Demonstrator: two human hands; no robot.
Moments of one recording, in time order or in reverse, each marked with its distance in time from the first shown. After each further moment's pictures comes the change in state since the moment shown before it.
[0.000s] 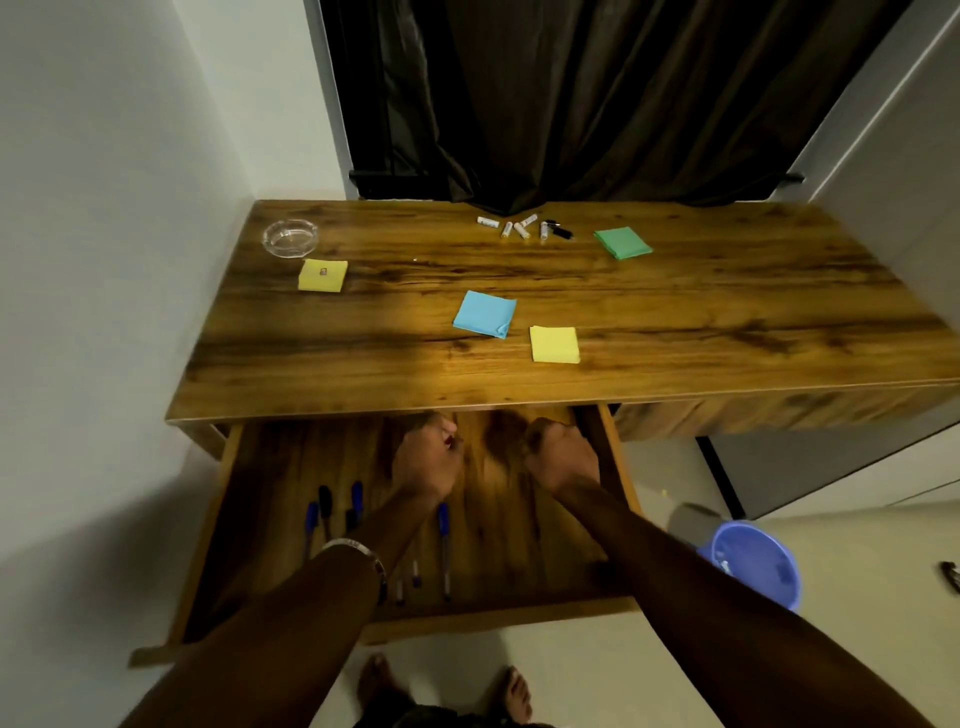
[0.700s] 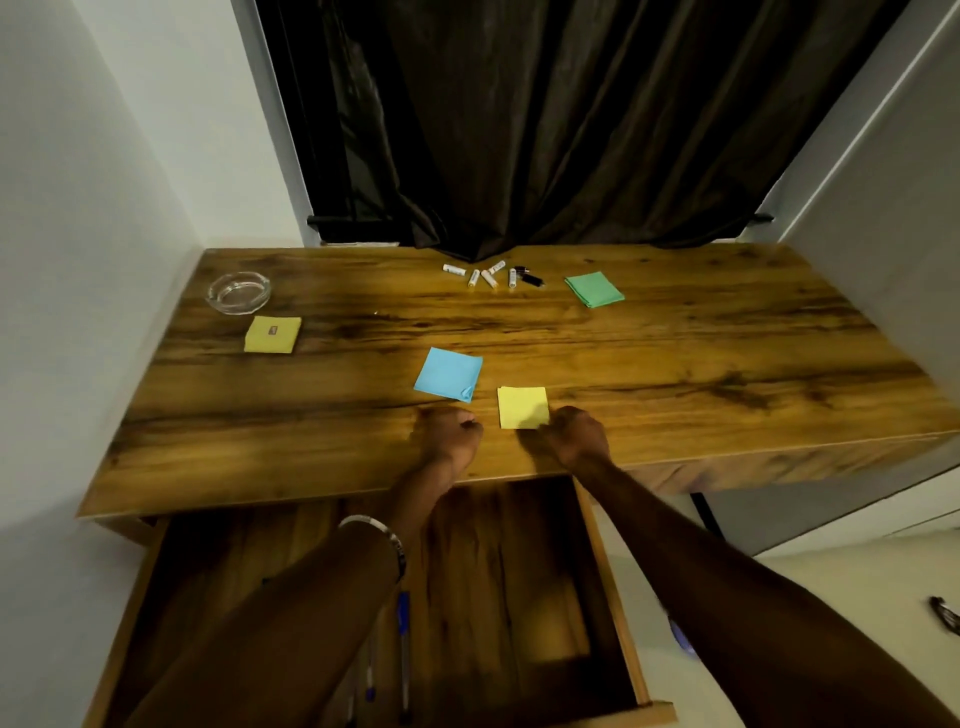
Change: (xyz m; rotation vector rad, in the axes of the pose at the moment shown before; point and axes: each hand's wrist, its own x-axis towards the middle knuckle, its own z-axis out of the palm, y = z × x) left_hand 0.123 0.099 0.048 -0.264 -0.175 -0.144; right_hand 0.117 0.037 -0.077 0.292 0.057 0.099
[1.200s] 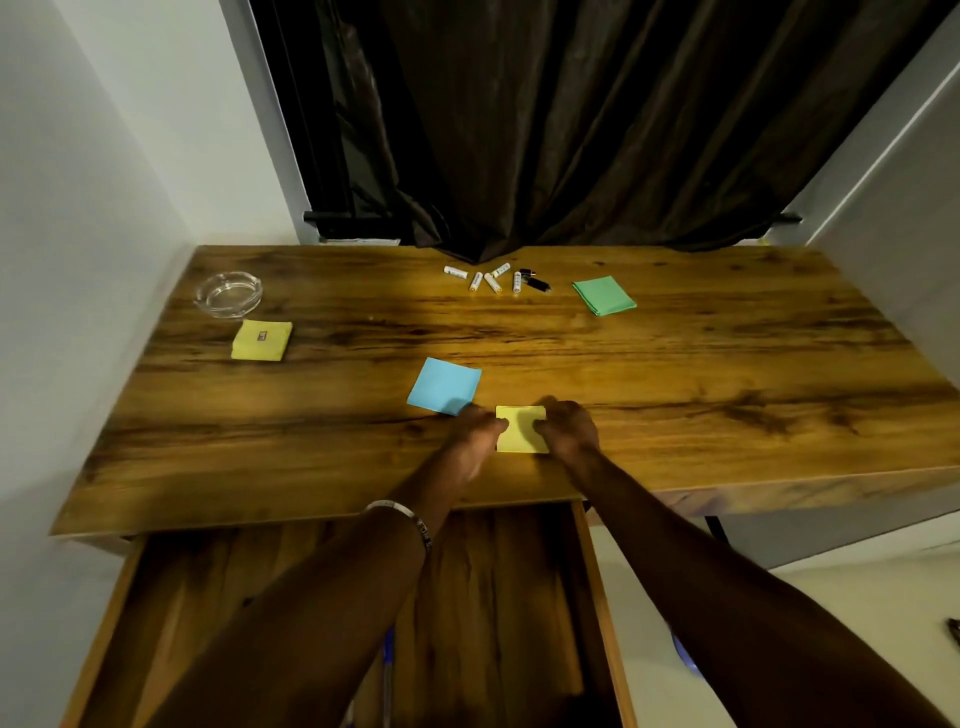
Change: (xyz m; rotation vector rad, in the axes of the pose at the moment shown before) left_hand 0.040 0.039 0.033 -0.234 -0.150 -0.181; right_hand 0.067 -0.004 0.011 0.011 -0.022 0.005
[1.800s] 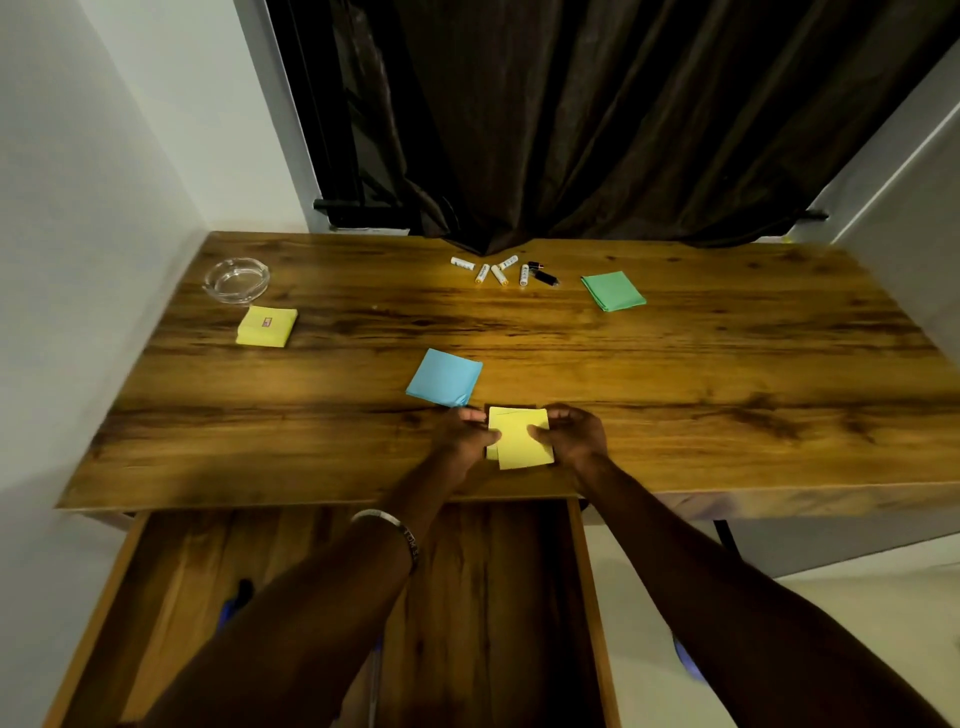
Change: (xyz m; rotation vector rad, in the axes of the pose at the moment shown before) left_hand -0.001 -0.021 -0.001 -0.094 0.112 -0.082; right_hand -0.001 0.019 0.006 0.510 0.029 0.189
